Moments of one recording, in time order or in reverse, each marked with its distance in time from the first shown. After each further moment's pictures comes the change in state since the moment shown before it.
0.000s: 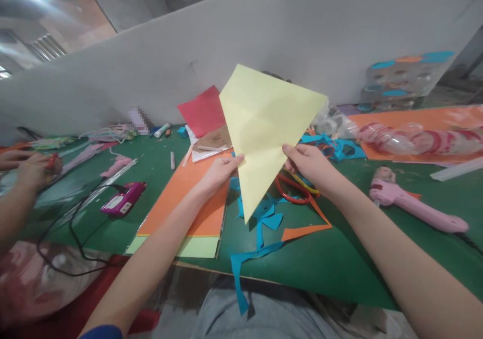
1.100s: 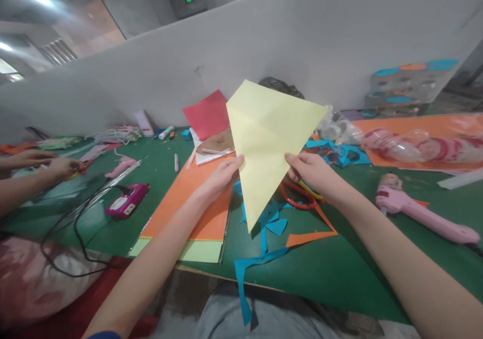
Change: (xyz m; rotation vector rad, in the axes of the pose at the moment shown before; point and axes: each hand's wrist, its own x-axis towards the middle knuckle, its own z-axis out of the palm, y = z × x) left_hand -0.007 0.004 0.002 -0.167 -0.057 0.003; right_hand 0.004 0.010 -0.001 -0.137 -0.064 -0.015
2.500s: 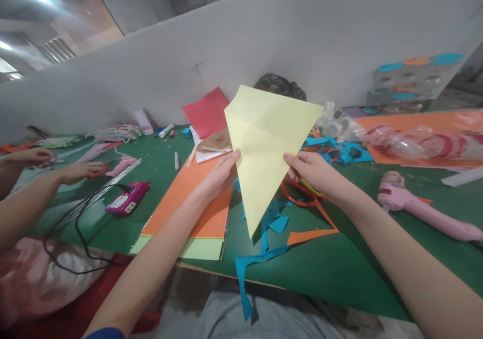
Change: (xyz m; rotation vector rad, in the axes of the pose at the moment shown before) left_hand 0.002 0.002 0.001 -0.109 0.012 0.040; right_hand -0.008 -0.008 0.000 0.074 -0.074 0.042
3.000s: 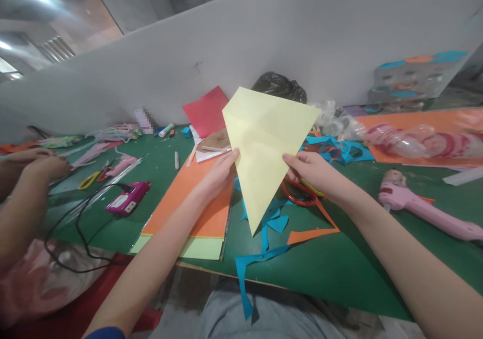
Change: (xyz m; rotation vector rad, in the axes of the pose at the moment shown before) left_hand -0.003 0.002 0.002 -0.014 0.022 0.008; right_hand 0.002 0.003 0.000 -0.005 -0.034 -0.019
